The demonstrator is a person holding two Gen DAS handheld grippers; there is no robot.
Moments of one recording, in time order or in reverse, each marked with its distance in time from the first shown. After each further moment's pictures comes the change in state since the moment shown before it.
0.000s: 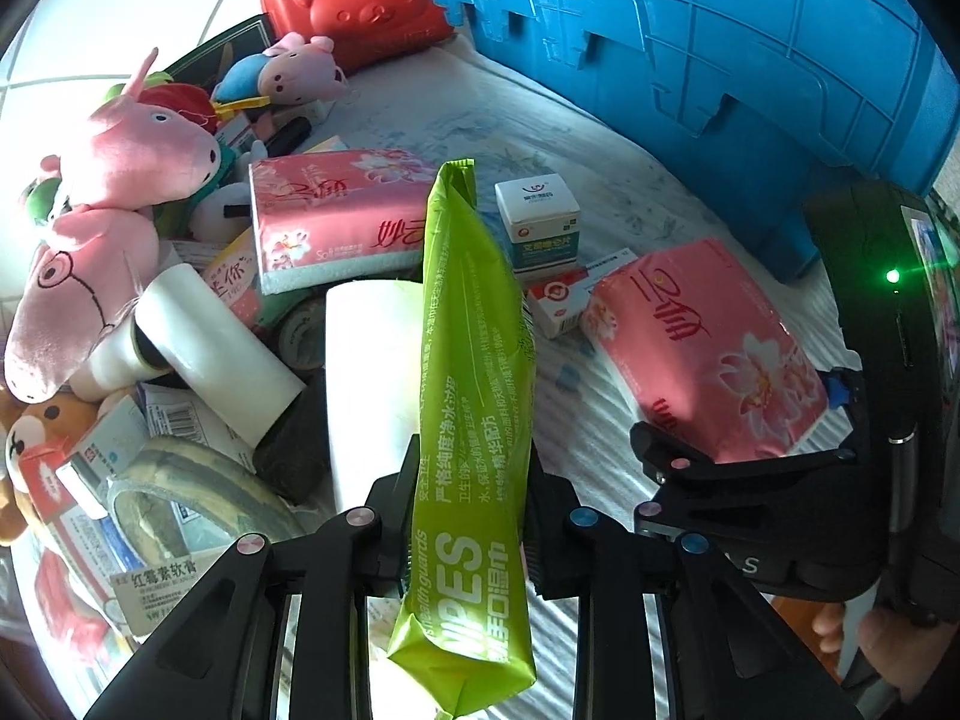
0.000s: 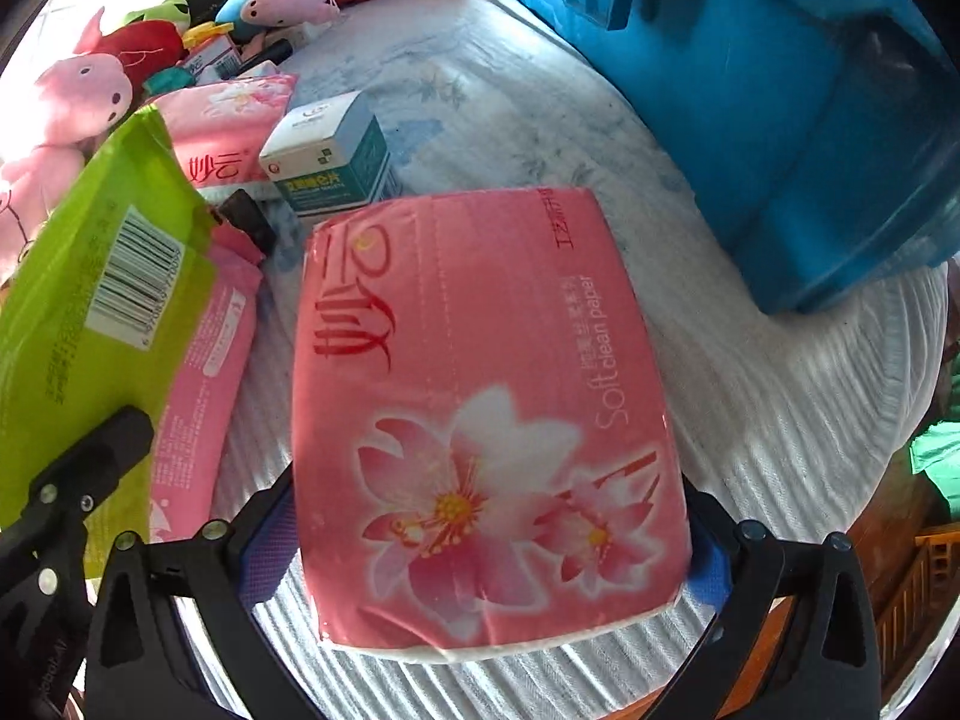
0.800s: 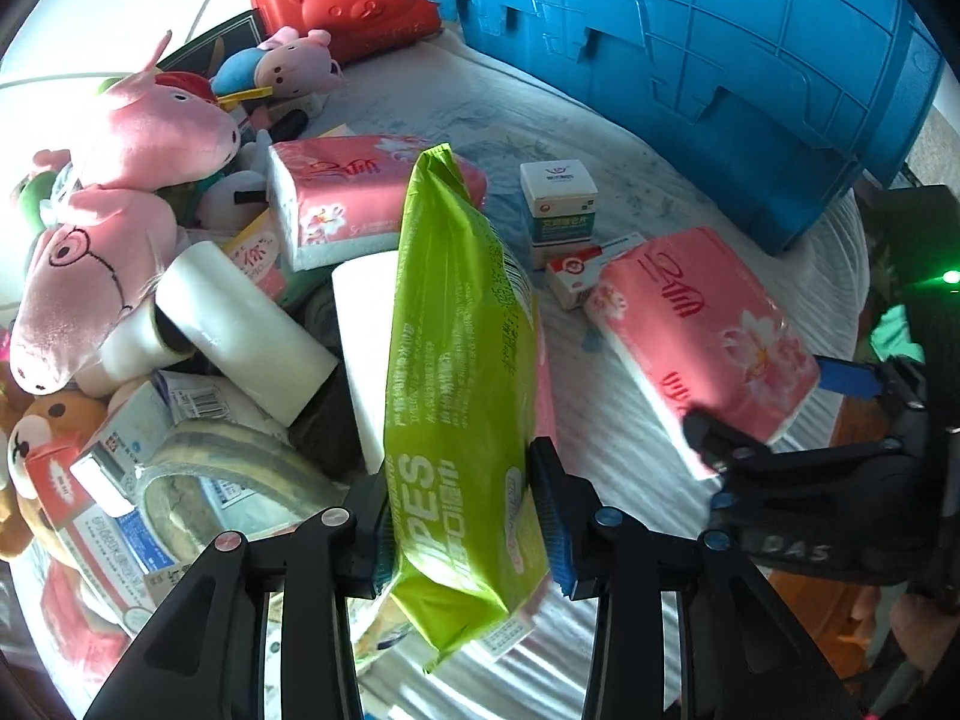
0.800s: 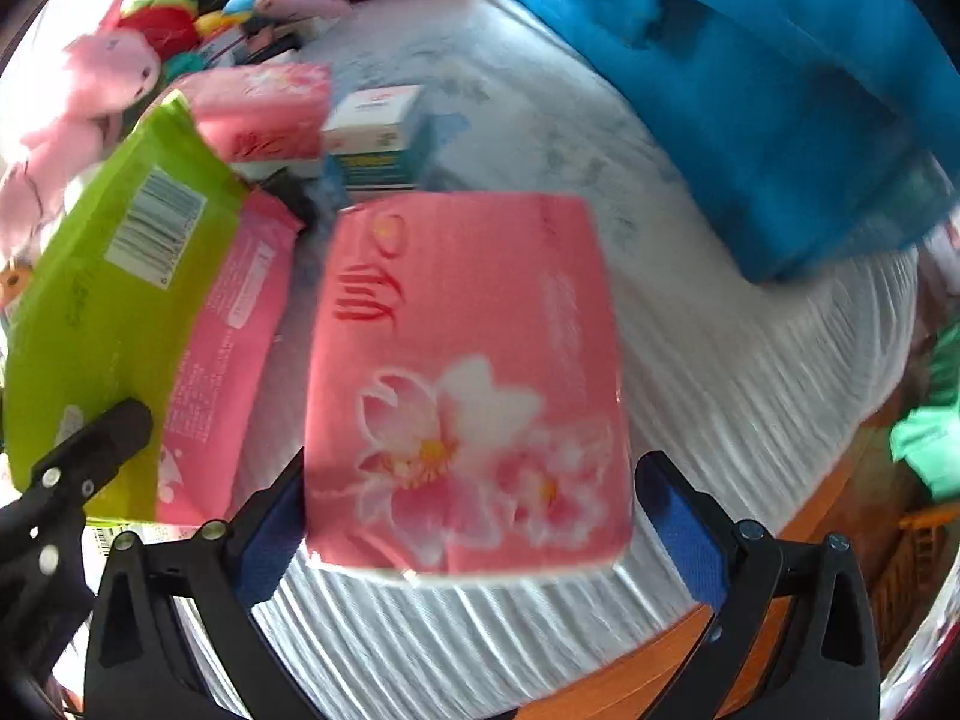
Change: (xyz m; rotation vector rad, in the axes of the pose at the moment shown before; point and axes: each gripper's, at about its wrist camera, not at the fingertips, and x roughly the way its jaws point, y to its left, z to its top) left arm -0.005 0.023 -0.010 0.041 0.014 -0.065; right arm -0.028 0.022 -0.028 0.057 -0.016 -0.074
